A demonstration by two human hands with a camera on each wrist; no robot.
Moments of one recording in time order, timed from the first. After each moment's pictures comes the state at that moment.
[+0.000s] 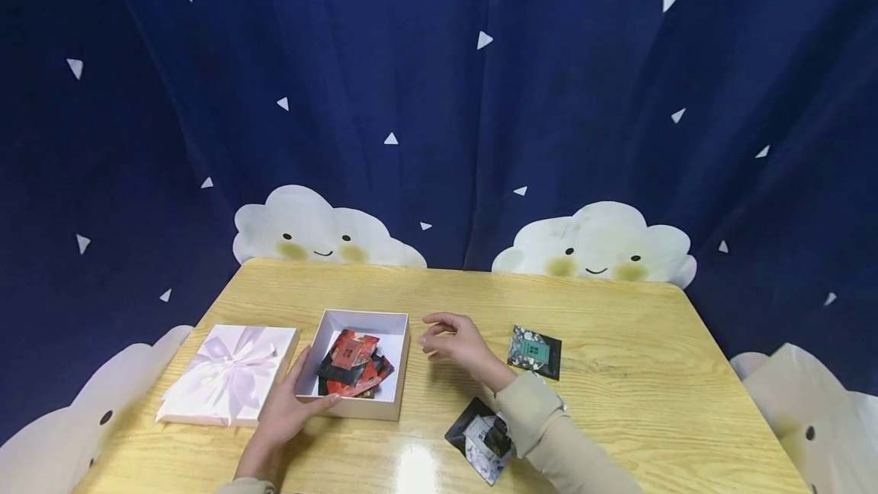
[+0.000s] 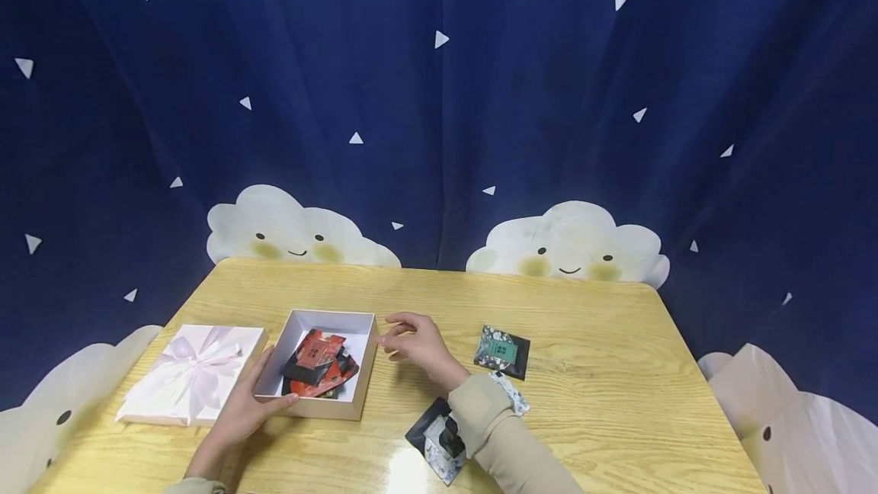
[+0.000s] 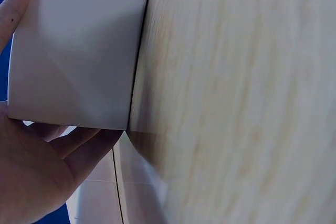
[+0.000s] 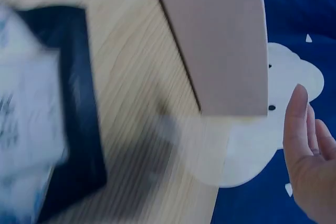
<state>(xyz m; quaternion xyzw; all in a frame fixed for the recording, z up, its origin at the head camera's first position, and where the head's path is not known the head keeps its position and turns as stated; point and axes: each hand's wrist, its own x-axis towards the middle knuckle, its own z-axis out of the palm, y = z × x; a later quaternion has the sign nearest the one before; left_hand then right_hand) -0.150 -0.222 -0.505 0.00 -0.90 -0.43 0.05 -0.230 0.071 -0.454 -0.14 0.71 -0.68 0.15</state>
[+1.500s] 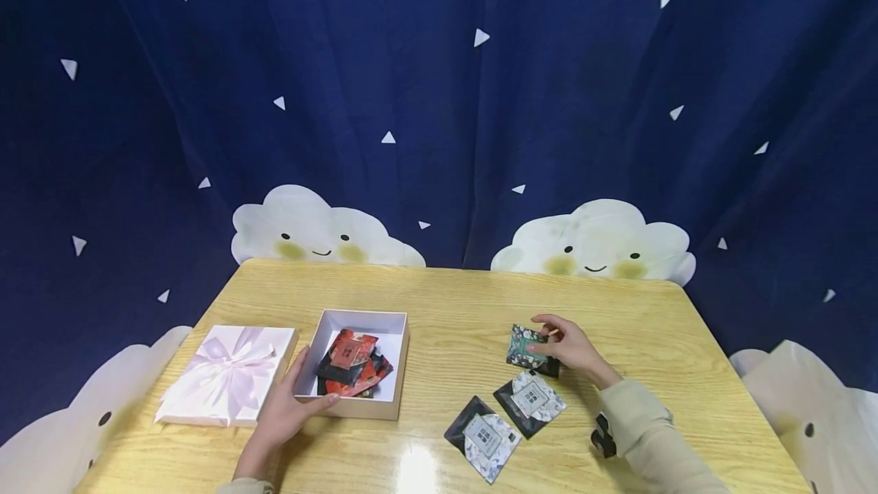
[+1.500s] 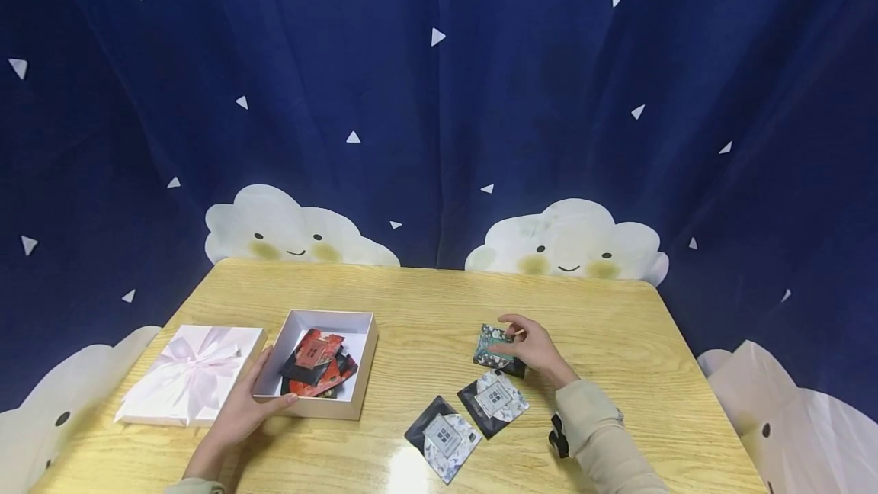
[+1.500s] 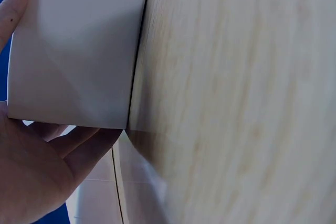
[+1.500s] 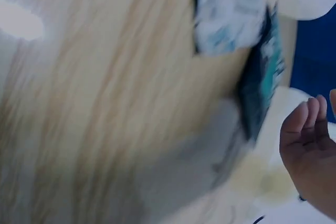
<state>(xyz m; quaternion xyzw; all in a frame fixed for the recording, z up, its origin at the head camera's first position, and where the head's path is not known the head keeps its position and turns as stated) -0.151 -0.221 -0.504 0.00 -0.90 -0.44 0.04 -0.248 0.247 -0.489 -0.11 0.84 -0.52 0.08</state>
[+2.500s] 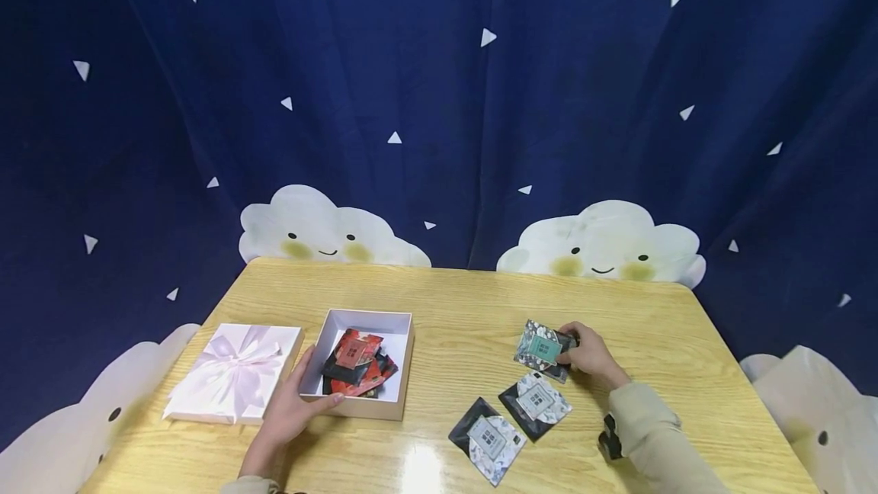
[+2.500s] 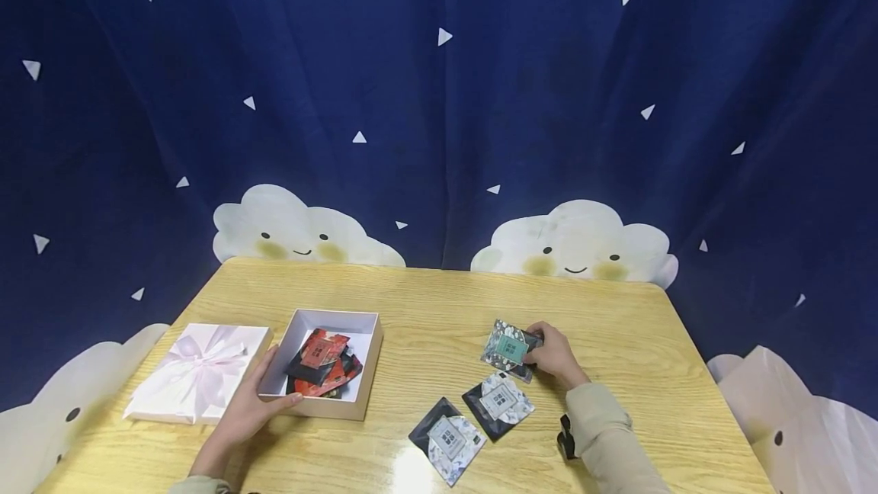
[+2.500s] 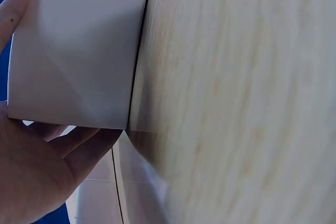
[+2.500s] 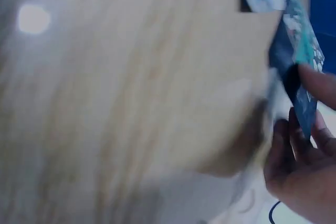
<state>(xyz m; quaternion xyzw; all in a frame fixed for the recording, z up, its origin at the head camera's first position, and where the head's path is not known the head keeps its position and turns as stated) -0.150 -0.220 -0.504 0.01 -0.90 -0.44 0.04 -0.254 0.263 -0.507 0.01 0.91 -0.42 0.06</state>
